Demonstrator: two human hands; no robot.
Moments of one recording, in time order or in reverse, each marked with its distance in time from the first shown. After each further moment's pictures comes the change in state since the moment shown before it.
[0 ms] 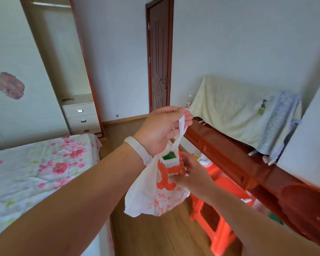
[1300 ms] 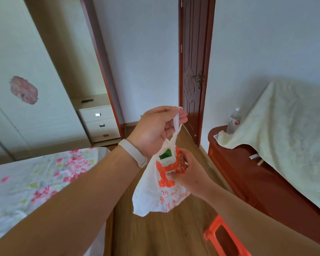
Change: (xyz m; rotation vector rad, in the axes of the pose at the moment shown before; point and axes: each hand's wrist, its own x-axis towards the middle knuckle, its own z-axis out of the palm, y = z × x) left_hand 0.531 -0.019 -0.137 0.002 0.280 0.002; right_hand 0.569 0.054 -0.068 -0.005 -0.215 -0.093
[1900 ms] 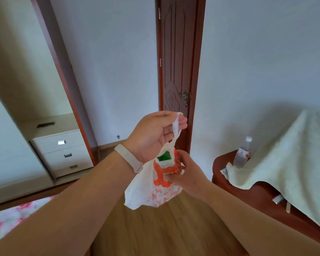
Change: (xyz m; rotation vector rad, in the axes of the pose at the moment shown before) left_hand 0.302 0.052 -0.106 0.006 -0.246 -0.048; right_hand 0.318 -0.013 -0.004 -0.029 0.161 0.058
